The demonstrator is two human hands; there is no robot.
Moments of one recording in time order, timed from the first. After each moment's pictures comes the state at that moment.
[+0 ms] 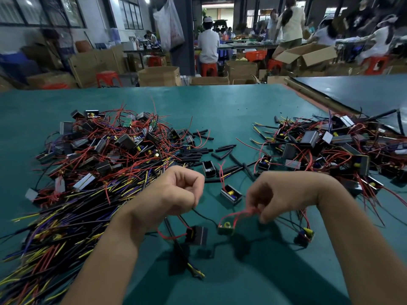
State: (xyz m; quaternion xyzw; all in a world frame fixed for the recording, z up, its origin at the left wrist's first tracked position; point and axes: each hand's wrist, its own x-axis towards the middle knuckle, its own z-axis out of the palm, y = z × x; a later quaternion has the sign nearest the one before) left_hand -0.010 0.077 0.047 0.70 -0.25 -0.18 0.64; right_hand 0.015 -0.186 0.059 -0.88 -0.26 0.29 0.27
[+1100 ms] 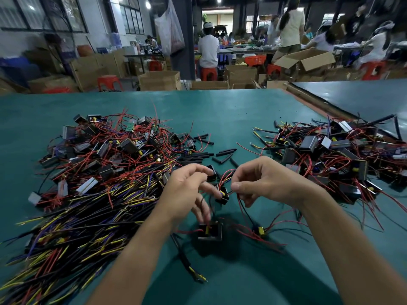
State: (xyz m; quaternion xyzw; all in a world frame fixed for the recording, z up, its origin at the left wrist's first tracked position) left_hand -0.007 0.045 0.041 0.72 -0.07 -0.08 0.69; right_hand 0.011 -0.158 0.058 -0.79 -0.22 0.14 0.56
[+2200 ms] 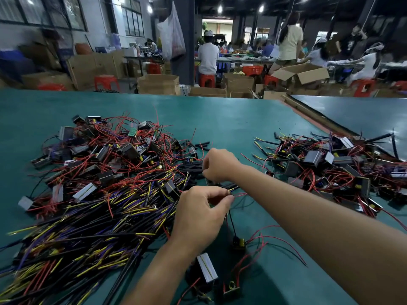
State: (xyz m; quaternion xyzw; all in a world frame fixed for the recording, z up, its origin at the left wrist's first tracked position) left_hand -0.005 0.028 0.013 0.82 -0.12 0.16 0.53; right_hand 0.129 -0.068 0.039 -0.98 -0.13 -0.01 0.14
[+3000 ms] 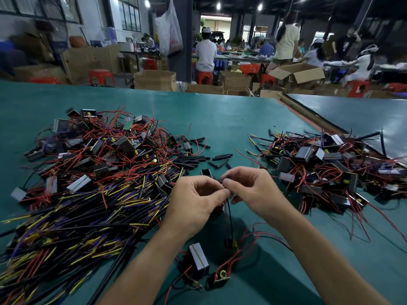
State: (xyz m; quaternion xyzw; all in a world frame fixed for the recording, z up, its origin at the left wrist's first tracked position) left_hand -0.007 0.024 0.020 0.73 -0.11 0.07 0.67; right_hand 0.010 -0.129 0.032 -0.76 -0.13 -0.03 0.63
